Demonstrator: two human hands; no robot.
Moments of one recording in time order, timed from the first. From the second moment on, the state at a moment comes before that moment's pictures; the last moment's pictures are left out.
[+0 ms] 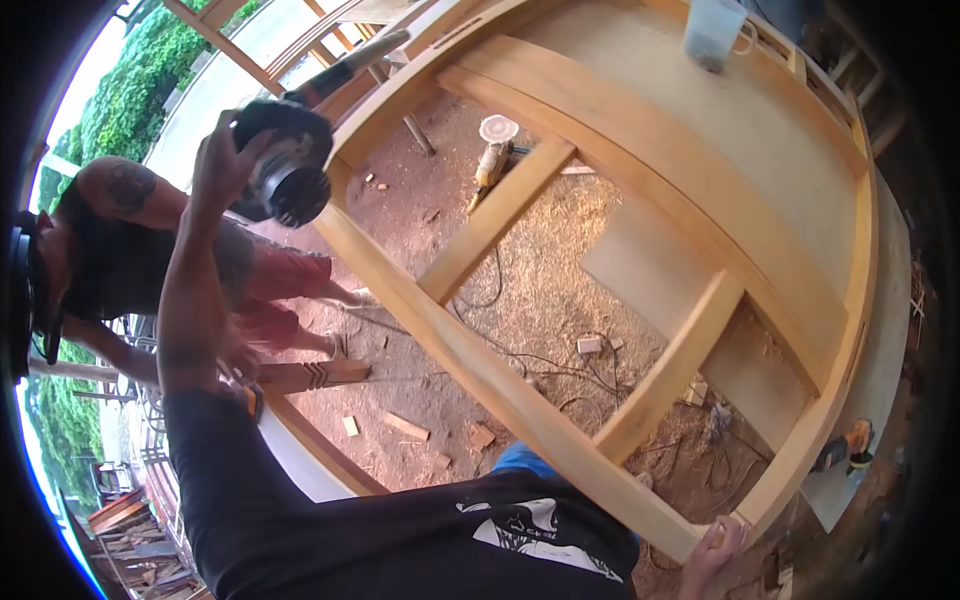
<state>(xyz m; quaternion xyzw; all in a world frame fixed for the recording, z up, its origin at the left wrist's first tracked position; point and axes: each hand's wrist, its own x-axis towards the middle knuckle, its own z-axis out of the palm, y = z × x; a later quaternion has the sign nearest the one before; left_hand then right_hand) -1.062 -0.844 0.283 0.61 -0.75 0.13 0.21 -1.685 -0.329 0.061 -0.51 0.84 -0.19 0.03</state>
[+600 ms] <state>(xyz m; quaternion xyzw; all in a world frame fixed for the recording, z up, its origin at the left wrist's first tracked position) -1.403 -0.399 0.315 0.66 -0.71 0.00 0.26 -1.824 -0.293 0.068 -0.85 0.41 -0.26 0.18</state>
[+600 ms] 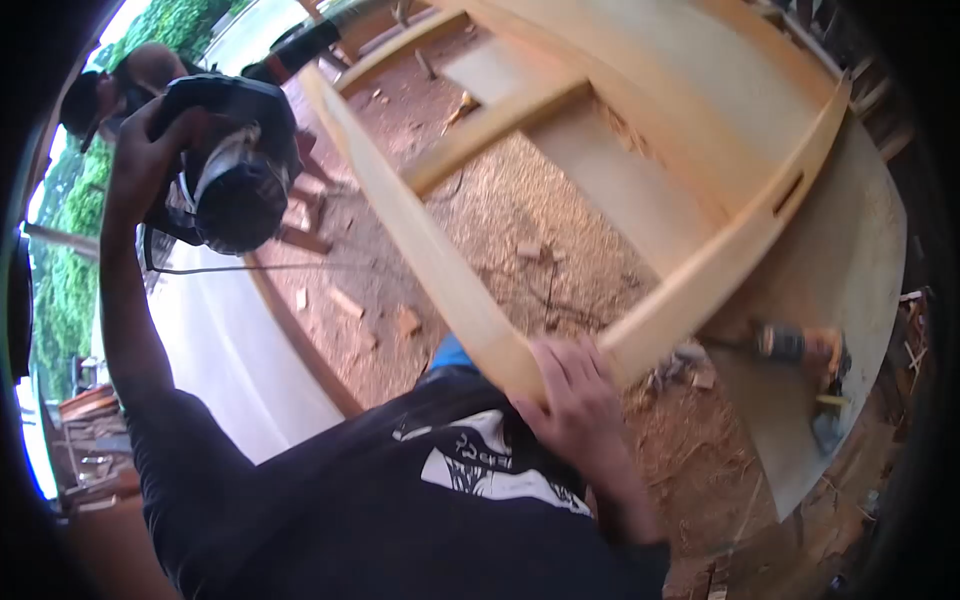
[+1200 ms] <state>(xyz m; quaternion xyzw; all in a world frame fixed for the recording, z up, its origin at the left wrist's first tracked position) -1.651 0.047 0.396 0.84 -0.37 0.13 0.37 -1.827 -0.280 0.049 -0.91 0.37 -0.20 0.04</state>
